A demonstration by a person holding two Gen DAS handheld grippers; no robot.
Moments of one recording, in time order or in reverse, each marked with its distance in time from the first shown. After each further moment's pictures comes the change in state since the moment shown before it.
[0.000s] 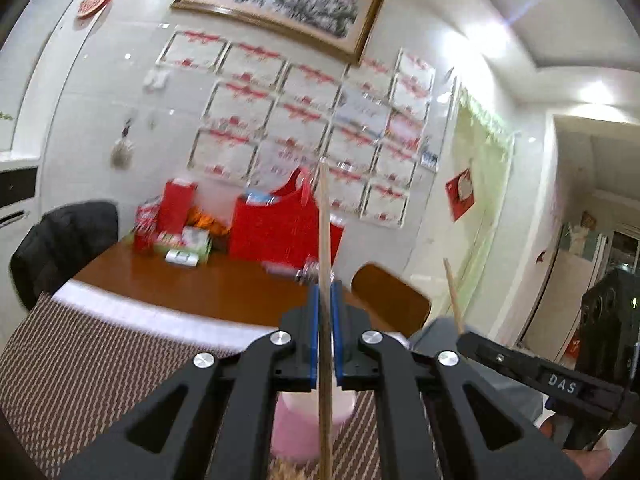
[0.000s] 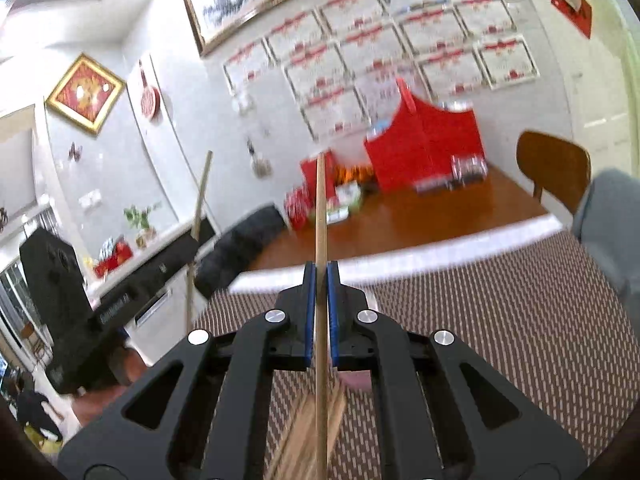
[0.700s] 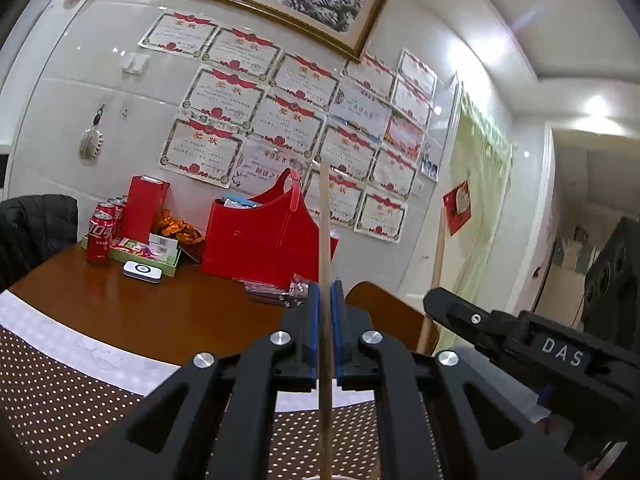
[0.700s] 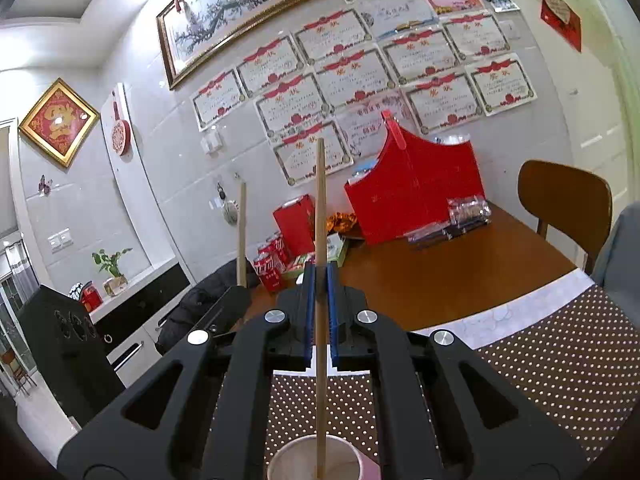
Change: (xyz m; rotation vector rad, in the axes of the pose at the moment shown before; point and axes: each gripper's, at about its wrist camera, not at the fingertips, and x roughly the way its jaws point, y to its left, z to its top) left arm 0.139 0.028 -0.017 -0.029 -0.027 -0.054; right arm 0.114 -0.034 0.047 0.017 -0.112 -0.062
